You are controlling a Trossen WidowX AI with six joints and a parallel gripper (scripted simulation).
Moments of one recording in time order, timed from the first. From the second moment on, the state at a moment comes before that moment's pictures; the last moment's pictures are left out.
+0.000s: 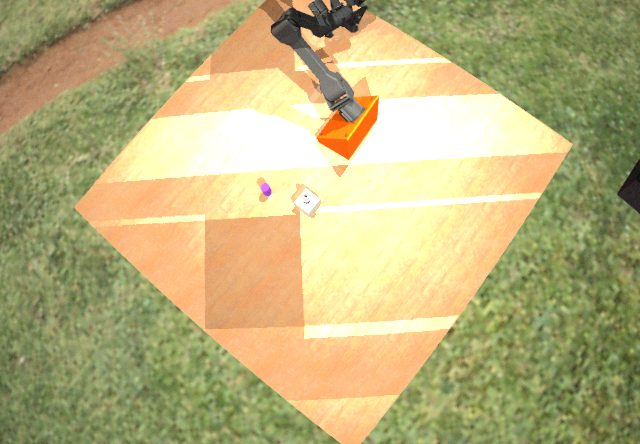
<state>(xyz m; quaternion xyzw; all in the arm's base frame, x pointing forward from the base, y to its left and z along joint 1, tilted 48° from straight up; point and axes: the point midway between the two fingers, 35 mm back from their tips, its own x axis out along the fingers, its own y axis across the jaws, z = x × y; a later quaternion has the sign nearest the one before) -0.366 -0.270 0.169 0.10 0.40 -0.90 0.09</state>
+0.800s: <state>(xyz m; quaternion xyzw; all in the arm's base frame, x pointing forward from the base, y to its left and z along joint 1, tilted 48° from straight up) -0.182 -0.387 0.293 0.03 0.08 -0.93 0.36</state>
